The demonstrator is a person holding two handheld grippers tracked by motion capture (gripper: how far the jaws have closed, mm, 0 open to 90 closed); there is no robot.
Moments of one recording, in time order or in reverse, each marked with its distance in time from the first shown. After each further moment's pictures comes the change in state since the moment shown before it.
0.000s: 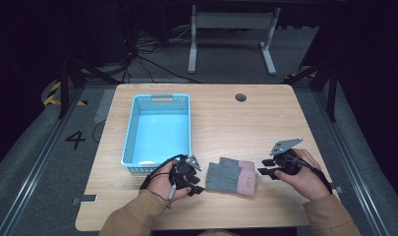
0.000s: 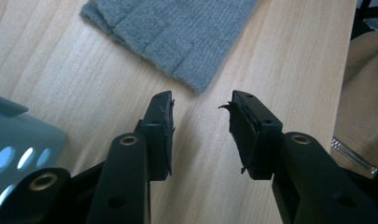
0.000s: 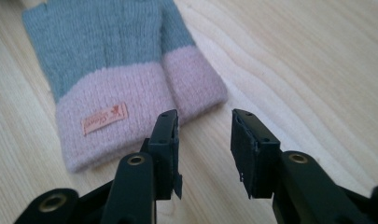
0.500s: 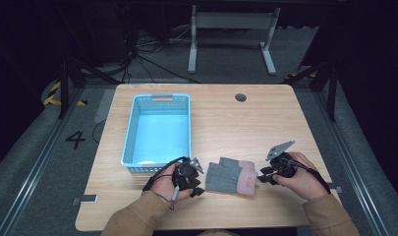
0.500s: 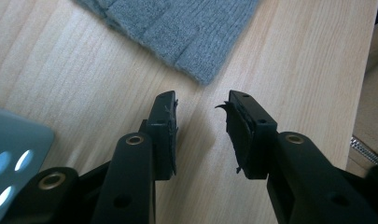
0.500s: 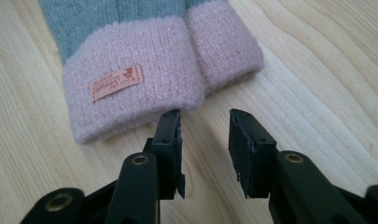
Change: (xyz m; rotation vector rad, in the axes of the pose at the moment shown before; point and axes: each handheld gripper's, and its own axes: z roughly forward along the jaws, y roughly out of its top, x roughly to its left) left arm 0.000 0.000 0.014 0.045 0.015 -0.005; right arm 0.002 -0.006 0.016 0.117 0.089 -0.017
